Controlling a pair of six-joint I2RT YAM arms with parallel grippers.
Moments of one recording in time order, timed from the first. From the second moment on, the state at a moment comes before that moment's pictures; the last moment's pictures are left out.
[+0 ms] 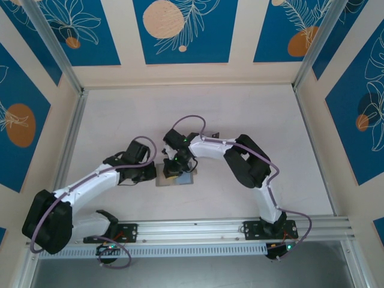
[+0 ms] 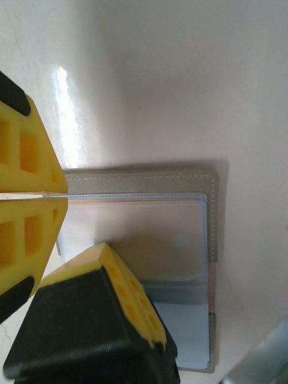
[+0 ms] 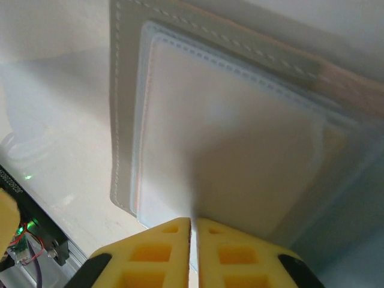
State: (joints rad) left arm -0.51 1.21 0.65 -0.55 0.16 -0.64; right arm 0.86 2.10 1.46 -0.66 -0.52 0.56
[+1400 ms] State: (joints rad) left arm -0.54 1.43 0.64 -0.36 0.20 -0.57; right arm 0.51 1.99 1.63 -1.04 -0.05 0.47
